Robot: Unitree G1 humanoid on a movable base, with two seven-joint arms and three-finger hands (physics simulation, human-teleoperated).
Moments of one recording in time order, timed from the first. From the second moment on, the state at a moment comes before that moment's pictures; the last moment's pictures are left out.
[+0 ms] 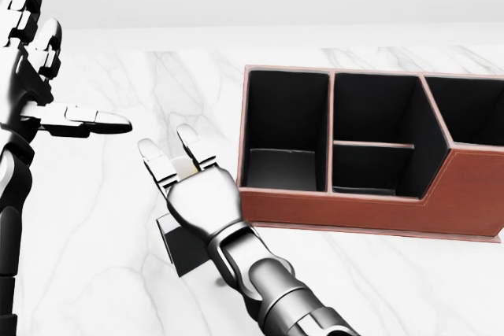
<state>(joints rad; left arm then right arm) -0.65 0.33 0.20 0.27 -0.14 0.09 -0.15 -0.78 0.21 0.26 1.11 -1.45 -0.09 -0.51</state>
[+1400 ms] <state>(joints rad) -0.58 0.34 0.23 0.27 -0.18 0.09 -0.17 -0.90 0.24 0.16 1.38 -1.44 -0.09 -0.46</state>
